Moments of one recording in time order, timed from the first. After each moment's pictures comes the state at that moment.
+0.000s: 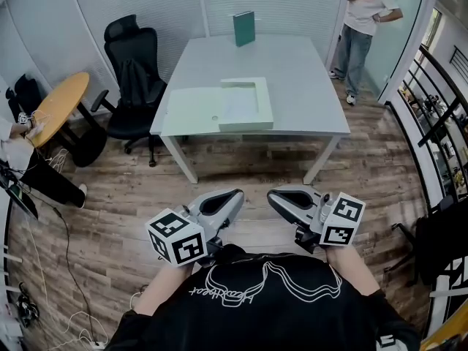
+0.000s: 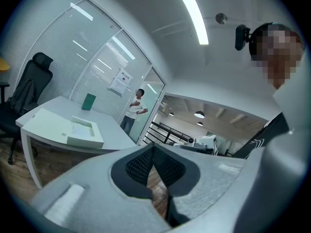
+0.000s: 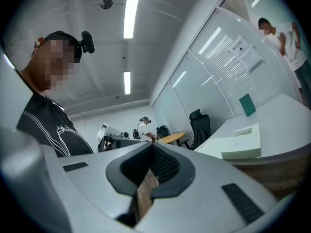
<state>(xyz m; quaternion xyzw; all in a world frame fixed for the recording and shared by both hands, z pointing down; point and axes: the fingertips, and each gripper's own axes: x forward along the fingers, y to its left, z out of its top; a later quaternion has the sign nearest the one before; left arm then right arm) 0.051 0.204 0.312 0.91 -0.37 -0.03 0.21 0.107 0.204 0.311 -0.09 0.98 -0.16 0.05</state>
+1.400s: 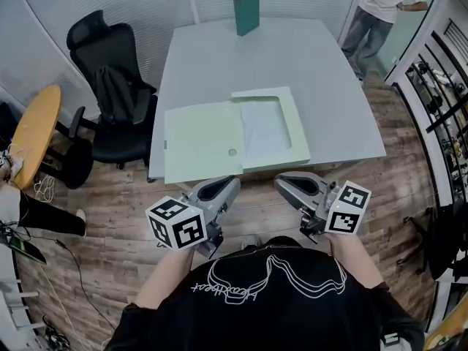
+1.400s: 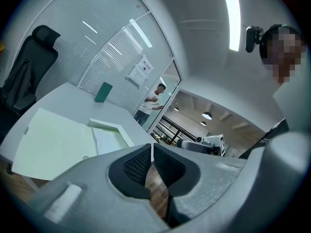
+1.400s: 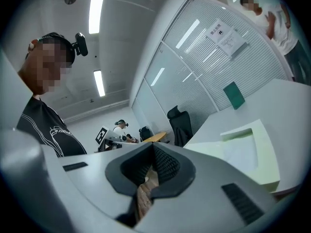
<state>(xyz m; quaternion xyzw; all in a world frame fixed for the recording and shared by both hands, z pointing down) -0.121 -0.106 0.370 0.89 -0.34 0.01 0.30 -0.041 -0.099 0.353 -0.17 0.95 -0.24 0.04</state>
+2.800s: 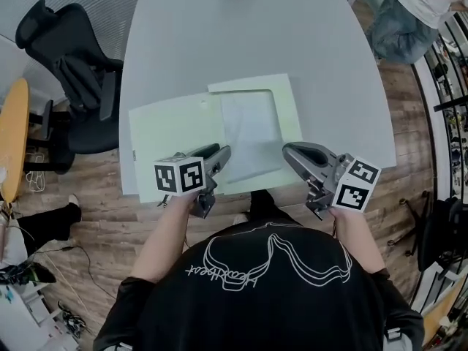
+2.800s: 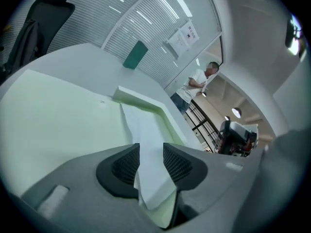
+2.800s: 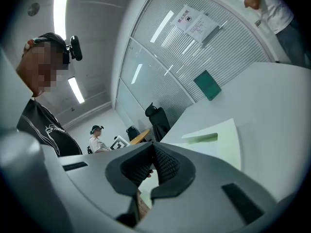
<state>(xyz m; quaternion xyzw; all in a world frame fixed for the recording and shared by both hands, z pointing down) -0.116 -0.337 0.556 0.79 -0.39 0.14 0.46 0.015 -0.320 0.438 -0.22 0.92 -0.34 0.02</state>
